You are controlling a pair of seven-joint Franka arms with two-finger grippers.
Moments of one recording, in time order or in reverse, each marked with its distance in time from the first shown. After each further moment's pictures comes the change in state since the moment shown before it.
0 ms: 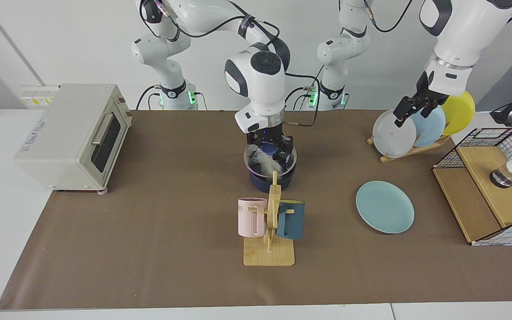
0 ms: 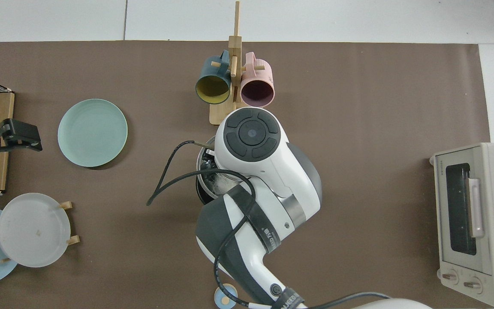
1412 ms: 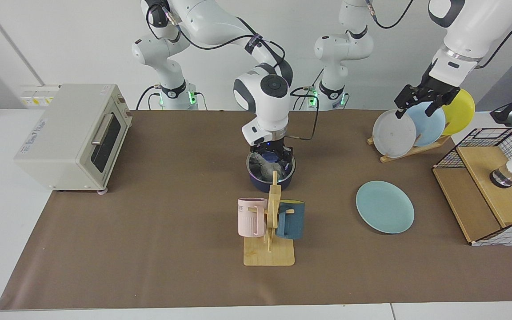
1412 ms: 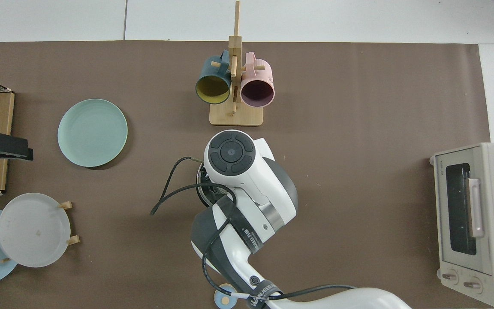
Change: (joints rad) left arm -0.419 -0.023 0.446 0.000 -0.064 -0.008 0.268; right arm 0.039 0.032 -0.012 -0.110 -0.007 0.078 0.018
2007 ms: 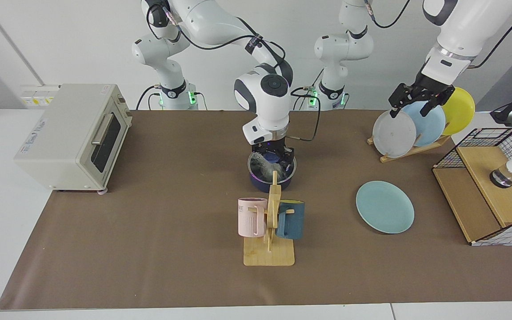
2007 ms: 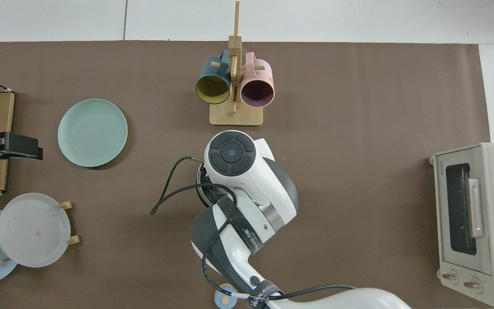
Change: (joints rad) left arm -0.015 -0.001 -0.009 0.005 -0.004 0.001 0.000; right arm 0.006 0.000 0.000 -0.008 -0.001 0.029 0.057
